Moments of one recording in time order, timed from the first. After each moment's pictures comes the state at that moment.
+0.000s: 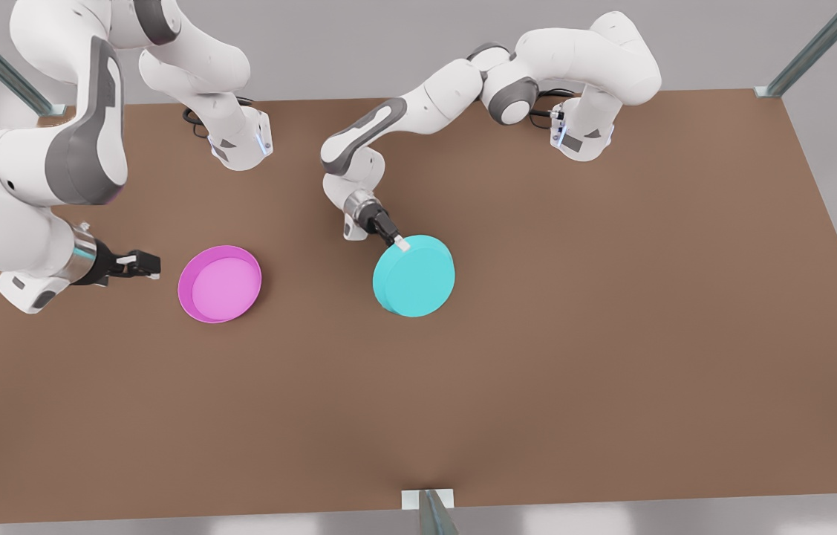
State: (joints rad) left arm -1.35 1.28 0.10 -0.96 1.48 1.14 -0.57; right arm -0.01 0.26 0.05 -1.29 0.01 1.39 -0.07
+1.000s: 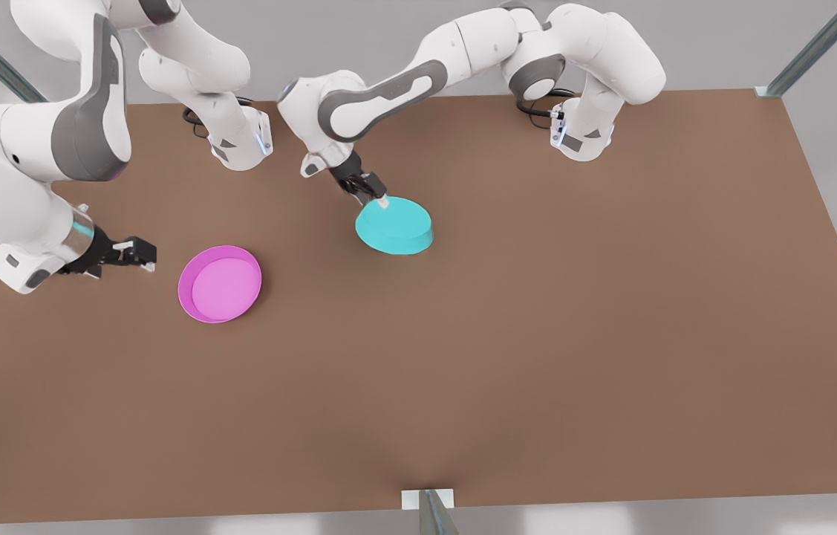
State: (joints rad) left arm -1.21 0.94 -0.15 -0.89 0.53 1.43 -0.71; right arm 0.00 0.15 0.05 -1.42 -0.02 1.48 -0.08
